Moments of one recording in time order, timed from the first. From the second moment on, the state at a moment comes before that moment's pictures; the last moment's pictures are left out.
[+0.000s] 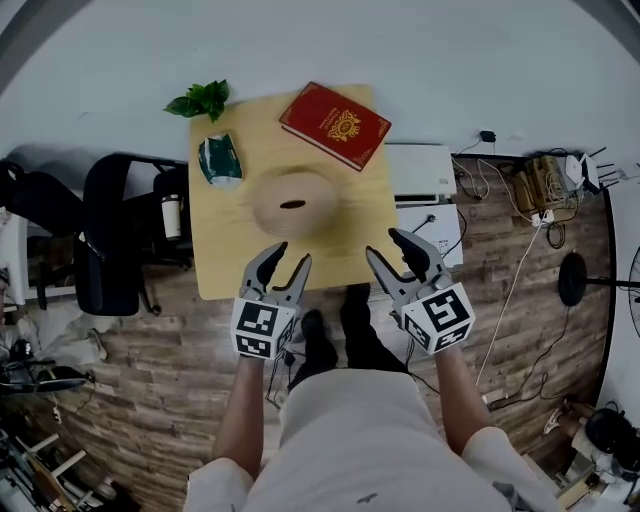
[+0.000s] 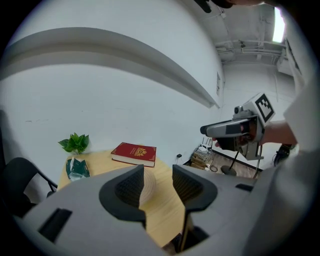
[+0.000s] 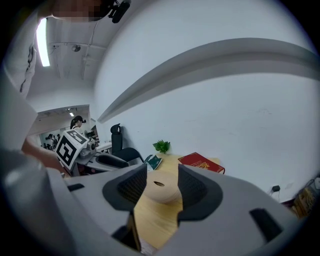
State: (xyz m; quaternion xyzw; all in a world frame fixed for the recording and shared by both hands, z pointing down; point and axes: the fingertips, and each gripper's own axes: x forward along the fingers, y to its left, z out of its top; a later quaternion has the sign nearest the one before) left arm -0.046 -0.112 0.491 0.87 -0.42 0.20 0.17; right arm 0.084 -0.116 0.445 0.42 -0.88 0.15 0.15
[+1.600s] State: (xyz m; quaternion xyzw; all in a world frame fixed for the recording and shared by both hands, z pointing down) left arm -0.023 -0.158 0.645 0.78 -0.44 0.44 0.07; right arm 0.107 -0.168 0.519 0.32 -0.91 0.20 0.18
